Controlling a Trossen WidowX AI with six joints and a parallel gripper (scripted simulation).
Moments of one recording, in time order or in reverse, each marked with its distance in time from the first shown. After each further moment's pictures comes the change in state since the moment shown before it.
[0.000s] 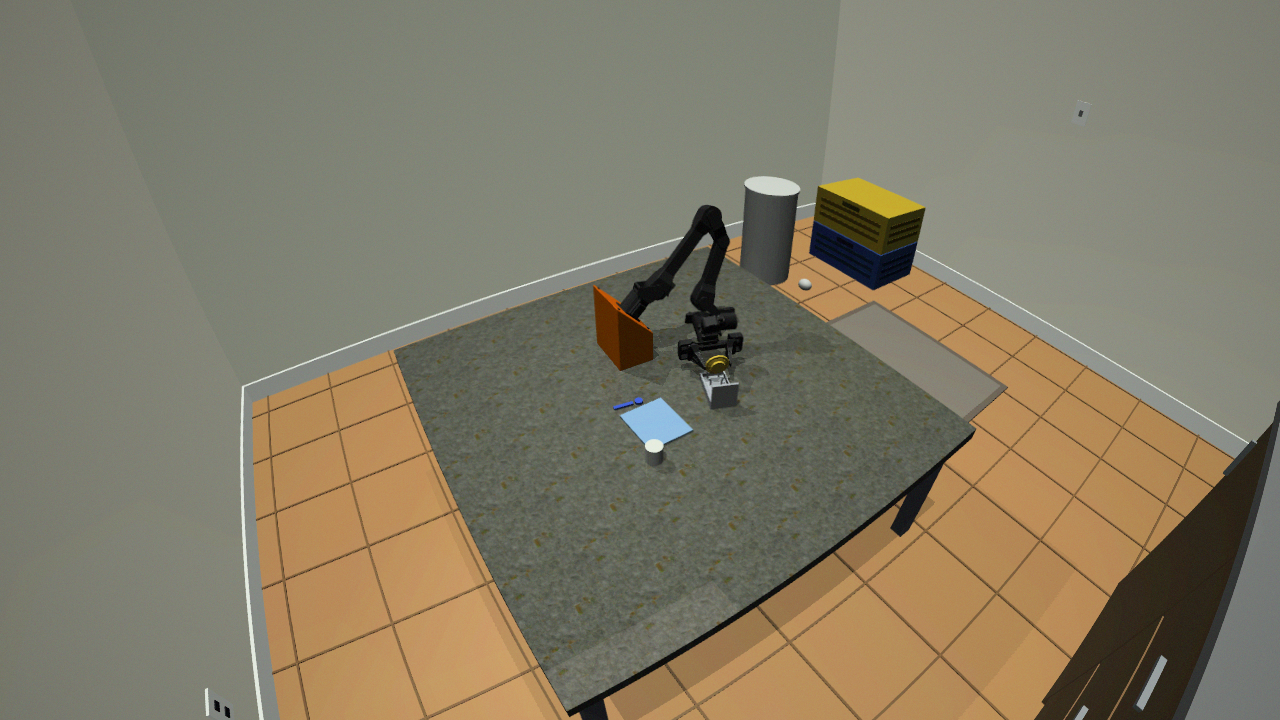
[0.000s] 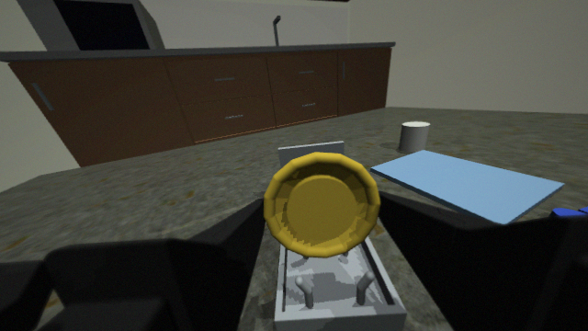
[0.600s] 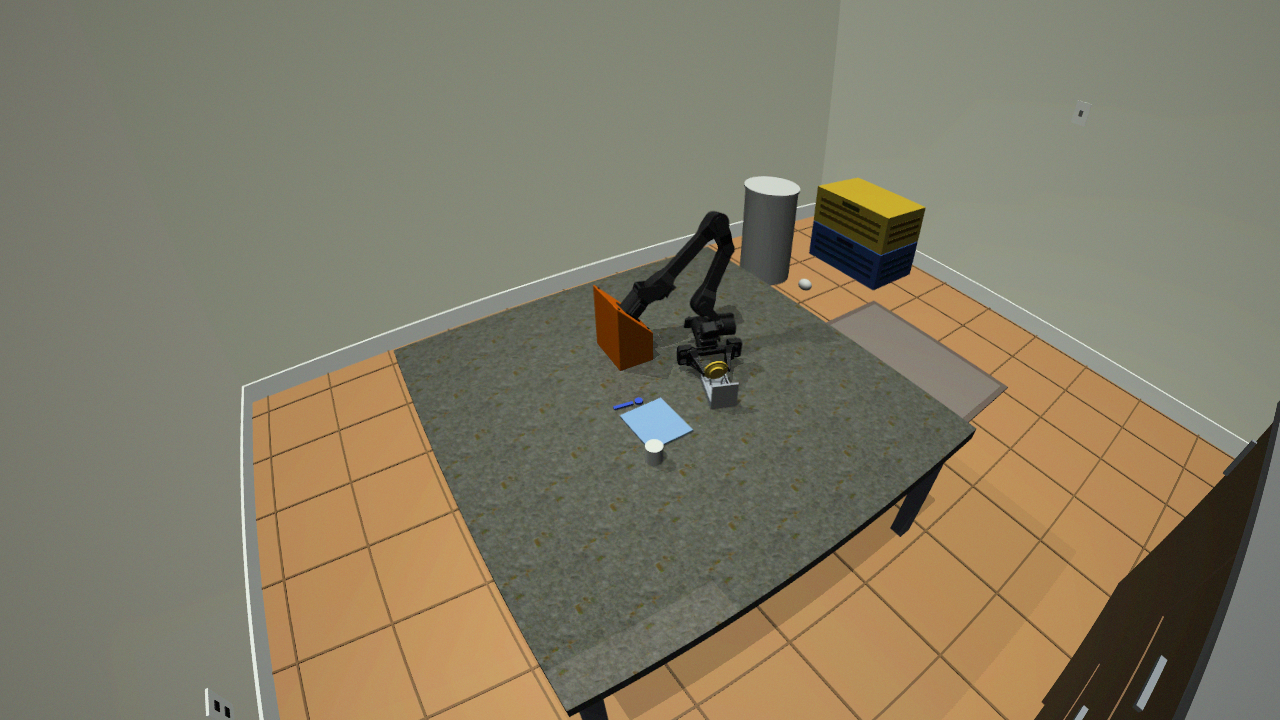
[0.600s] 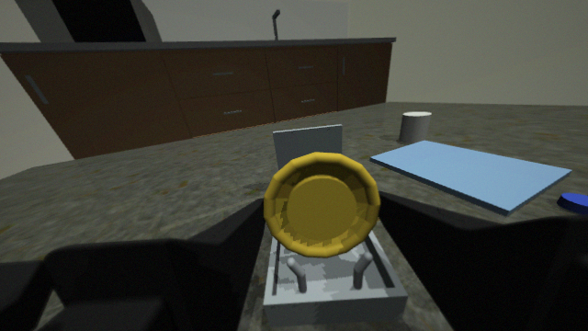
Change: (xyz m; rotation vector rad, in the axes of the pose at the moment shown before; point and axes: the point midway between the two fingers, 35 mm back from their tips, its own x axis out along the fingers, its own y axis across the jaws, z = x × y) arm 0.004 -0.004 -0.017 -0.004 0.010 -0.001
